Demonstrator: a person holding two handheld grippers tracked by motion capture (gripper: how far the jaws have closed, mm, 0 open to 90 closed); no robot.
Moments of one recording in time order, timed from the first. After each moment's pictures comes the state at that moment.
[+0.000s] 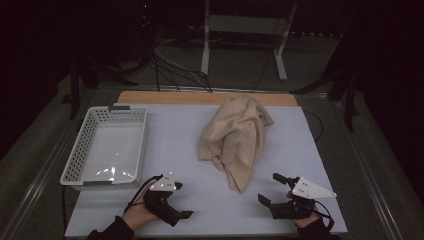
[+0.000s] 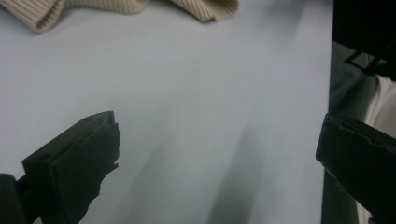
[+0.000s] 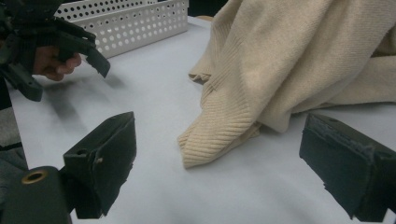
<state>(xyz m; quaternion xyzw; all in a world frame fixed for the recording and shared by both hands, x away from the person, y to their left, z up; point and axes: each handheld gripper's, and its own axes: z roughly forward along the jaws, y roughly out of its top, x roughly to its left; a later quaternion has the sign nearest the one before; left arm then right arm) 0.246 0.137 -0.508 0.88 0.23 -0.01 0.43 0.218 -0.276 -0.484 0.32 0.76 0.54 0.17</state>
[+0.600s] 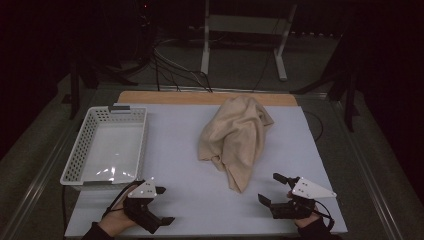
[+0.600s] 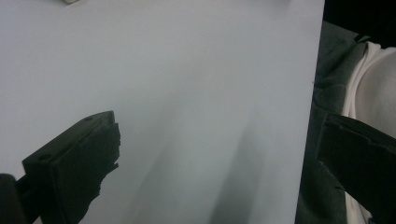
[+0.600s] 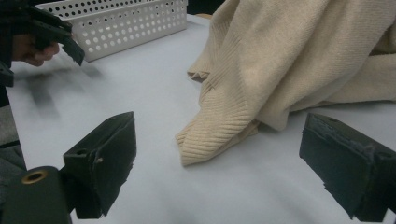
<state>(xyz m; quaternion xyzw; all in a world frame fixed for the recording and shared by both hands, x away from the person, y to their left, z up) 0.230 0.184 -0.500 0.88 0.22 0.00 0.42 0.219 -0.277 -0.485 0.31 0.77 0.53 0.18</state>
